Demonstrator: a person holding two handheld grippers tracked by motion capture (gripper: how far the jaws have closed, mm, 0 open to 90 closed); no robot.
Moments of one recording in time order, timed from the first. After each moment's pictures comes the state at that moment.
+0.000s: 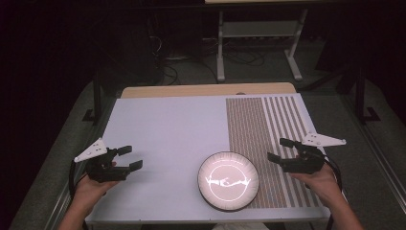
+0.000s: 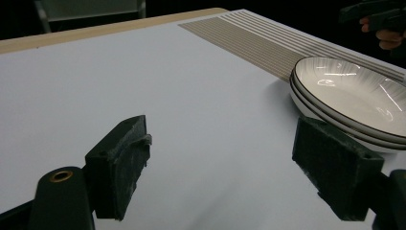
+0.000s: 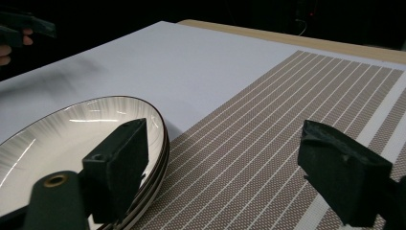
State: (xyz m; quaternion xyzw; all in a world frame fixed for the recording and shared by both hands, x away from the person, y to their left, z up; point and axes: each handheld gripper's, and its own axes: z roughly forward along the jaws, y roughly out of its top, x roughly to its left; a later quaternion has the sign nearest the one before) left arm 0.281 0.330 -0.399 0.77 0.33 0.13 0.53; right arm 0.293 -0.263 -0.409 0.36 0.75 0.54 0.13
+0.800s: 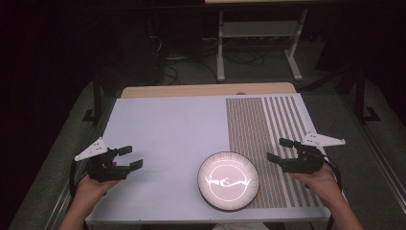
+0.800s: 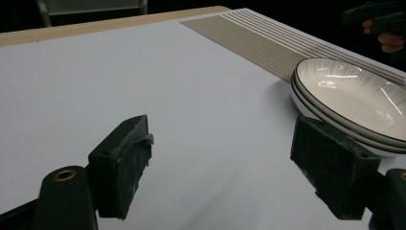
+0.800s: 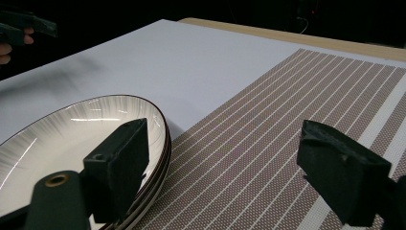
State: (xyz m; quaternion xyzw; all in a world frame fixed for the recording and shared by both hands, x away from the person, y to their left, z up) left arm 0.281 0.328 -0.398 0.76 0.35 0.12 0.53; right arm 0.293 -0.262 -0.409 0.36 0.75 0.54 0.13
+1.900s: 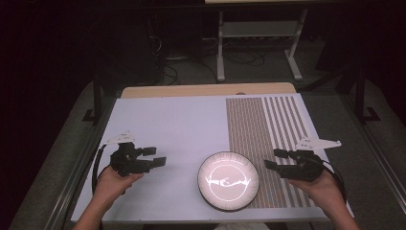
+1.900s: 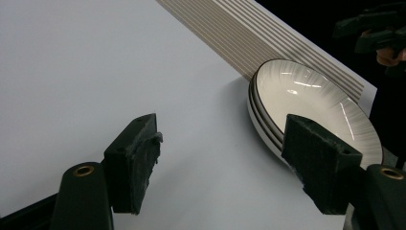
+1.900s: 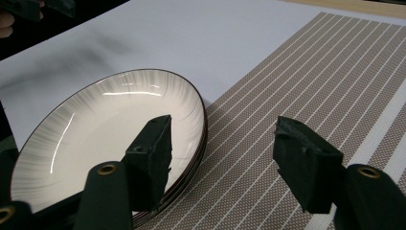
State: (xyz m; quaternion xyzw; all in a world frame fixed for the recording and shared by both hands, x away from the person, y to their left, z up) left arm 0.296 0.260 -0.379 0.78 0.38 0.02 0.49; right arm 0.267 -0.242 -0.388 0.38 0.78 0.48 0.10
